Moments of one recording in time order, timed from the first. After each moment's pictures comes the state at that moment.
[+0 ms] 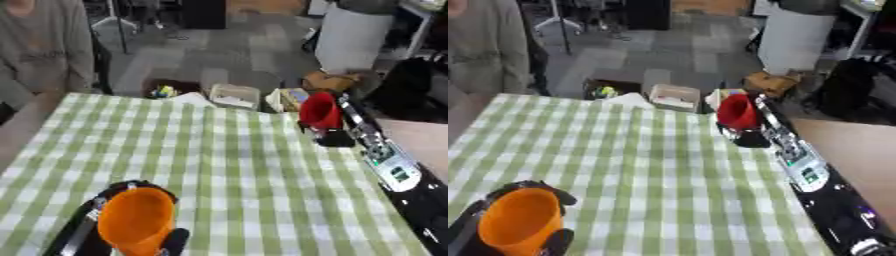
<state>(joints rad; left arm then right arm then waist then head) -0.47 0.52 -0.67 -1.98 0.22 0.03 0.28 -0.83 -0.51 0.07 -0.95 0.26 -0.38 0.00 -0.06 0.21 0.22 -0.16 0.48</state>
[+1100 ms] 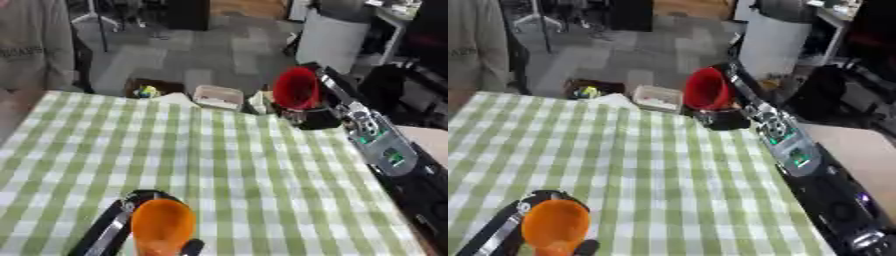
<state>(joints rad) -0.54 0.52 -0.72 -1.85 0.08 0.11 0.24 -0.87 -0.51 0.19 -1.22 0.13 -0.40 0.13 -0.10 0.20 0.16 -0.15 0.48</state>
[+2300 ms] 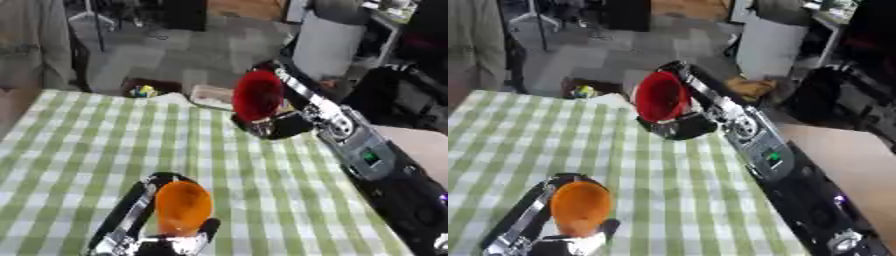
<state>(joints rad) -0.63 0.46 -0.74 -1.77 0.05 0.10 0.27 -0.93 -0.40 0.31 -1.35 0.14 -0.43 0.26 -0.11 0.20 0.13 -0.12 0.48</state>
